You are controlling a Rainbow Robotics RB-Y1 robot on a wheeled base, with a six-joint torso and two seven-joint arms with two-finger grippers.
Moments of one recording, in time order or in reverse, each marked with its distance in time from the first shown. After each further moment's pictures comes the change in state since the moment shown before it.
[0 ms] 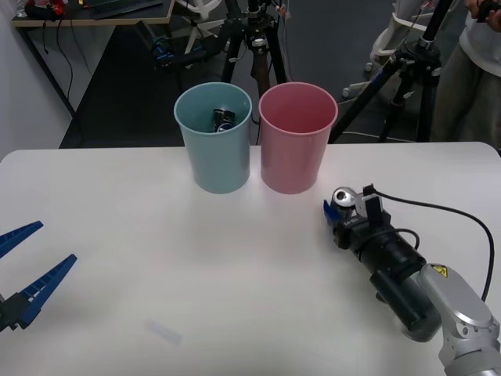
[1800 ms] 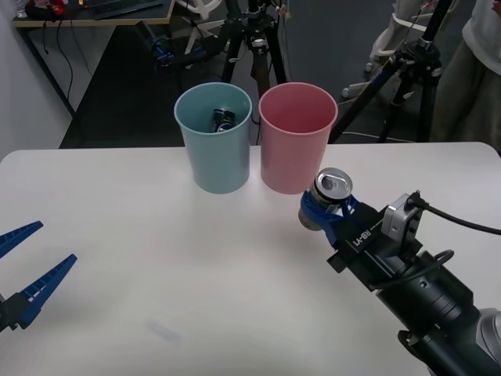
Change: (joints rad) right arm 0.404 -0.101 0.061 -0.766 -0.076 -0.208 -0.138; left arm 0.000 0.000 0.000 0.000 0.000 0.000 0.000
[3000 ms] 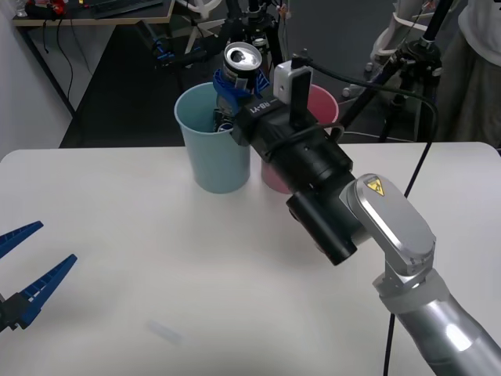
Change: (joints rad) right arm -0.684 0.150 0.217 0.333 0.012 0.384 -0.052; left arm 0.000 0.000 0.000 0.000 0.000 0.000 0.000
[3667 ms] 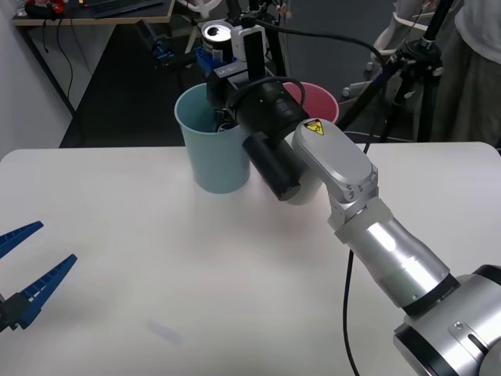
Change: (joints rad) right arm -0.361 0.096 0.008 0.449 0.024 0.133 -0.012; left arm 0.000 0.000 0.000 0.000 0.000 0.000 0.000
